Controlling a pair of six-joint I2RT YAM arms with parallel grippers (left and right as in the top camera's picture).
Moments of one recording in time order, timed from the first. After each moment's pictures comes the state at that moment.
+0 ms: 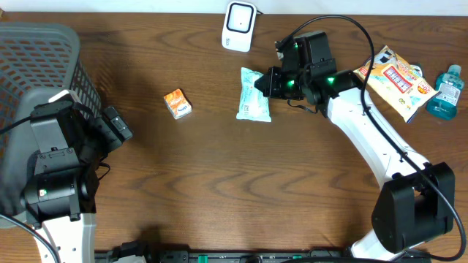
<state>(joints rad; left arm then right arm) 0.20 0.97 1.09 -0.90 -0.01 -0.36 0.34 1.77 1.41 -0.52 -0.46 0.49</state>
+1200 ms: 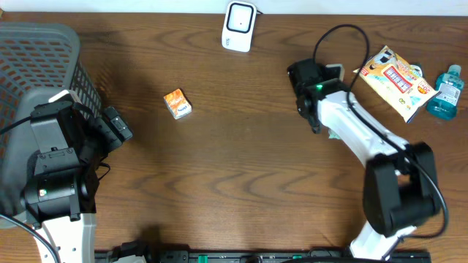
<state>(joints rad) 0.20 0.97 1.09 -0.90 -0.01 -0.36 0.35 1.89 1.31 -0.79 0.73 0.37</state>
